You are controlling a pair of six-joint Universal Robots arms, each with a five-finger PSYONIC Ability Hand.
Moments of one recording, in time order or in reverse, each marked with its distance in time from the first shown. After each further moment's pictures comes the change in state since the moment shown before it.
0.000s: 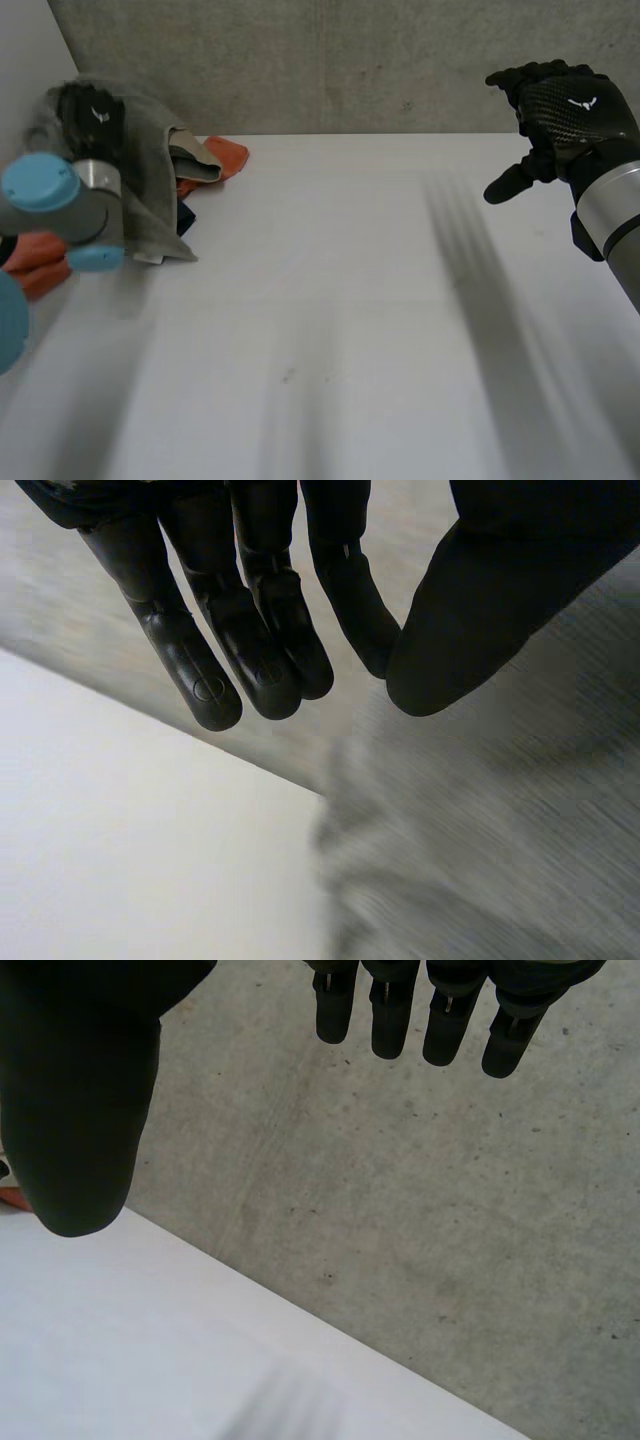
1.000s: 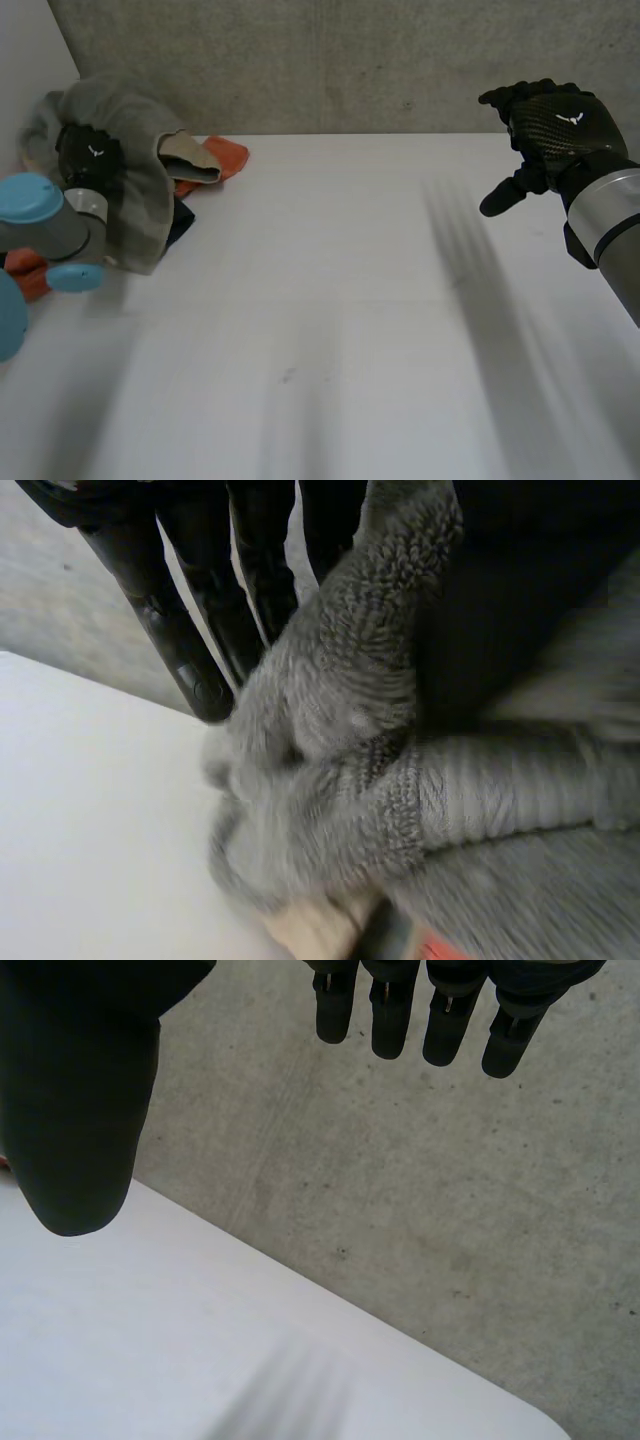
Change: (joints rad) left arm 0.096 -0.145 0.076 -0.096 0.118 0.052; right arm -0.001 0.044 -0.015 0.029 -0.006 -0.013; left_hand -0.119 -0.065 -0.076 -0.070 -0.063; right_hand 0.000 0.000 0.000 0.000 0.000
